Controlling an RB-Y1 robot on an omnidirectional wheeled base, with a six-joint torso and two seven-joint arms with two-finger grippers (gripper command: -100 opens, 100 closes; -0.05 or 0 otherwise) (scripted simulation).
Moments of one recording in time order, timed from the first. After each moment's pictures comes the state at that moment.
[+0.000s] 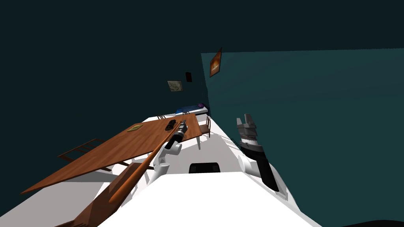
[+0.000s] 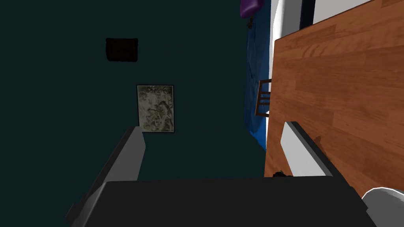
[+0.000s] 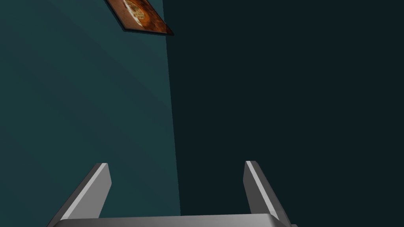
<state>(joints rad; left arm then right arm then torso) 0.15 0.18 -0.11 -2.08 0.01 0.36 0.21 0.53 0.02 -0.07 -2.39 0.09 -0.39 -0.02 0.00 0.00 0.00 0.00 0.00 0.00</state>
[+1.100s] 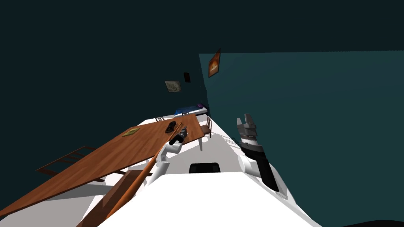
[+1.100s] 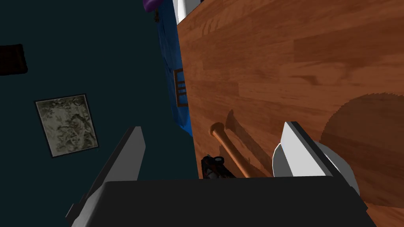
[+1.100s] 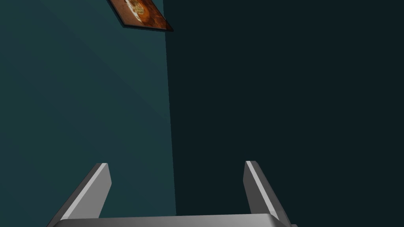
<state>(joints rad) 0.10 0.23 -0.11 -1.93 0.07 0.64 0.23 0.53 0.02 -0.07 -2.39 0.09 -0.39 -0.02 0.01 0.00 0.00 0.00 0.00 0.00</state>
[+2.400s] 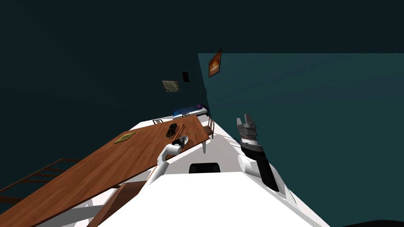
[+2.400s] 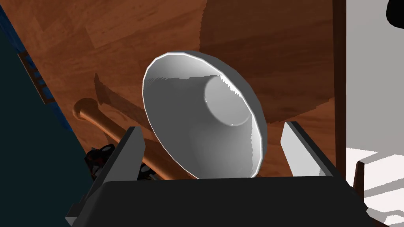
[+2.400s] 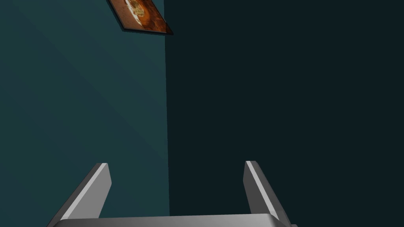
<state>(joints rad) 0.08 0.28 -0.11 -1.69 0.13 0.94 0.26 0.53 0.02 -0.07 -2.39 0.09 -0.39 -0.02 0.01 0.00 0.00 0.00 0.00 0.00</state>
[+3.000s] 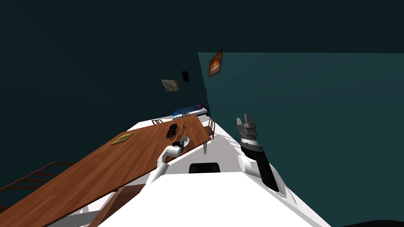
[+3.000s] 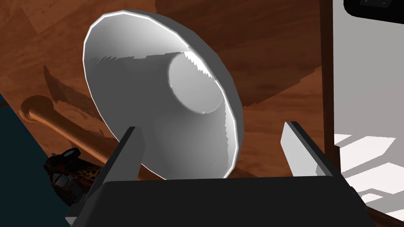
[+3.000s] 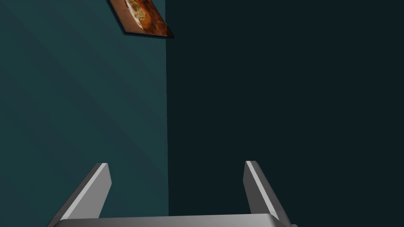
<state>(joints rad) 0.10 0.28 -0.12 -1.63 0.13 0.98 0.26 0.53 0.02 -0.07 -2.39 0.09 -0.39 -0.02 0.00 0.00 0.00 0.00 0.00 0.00</state>
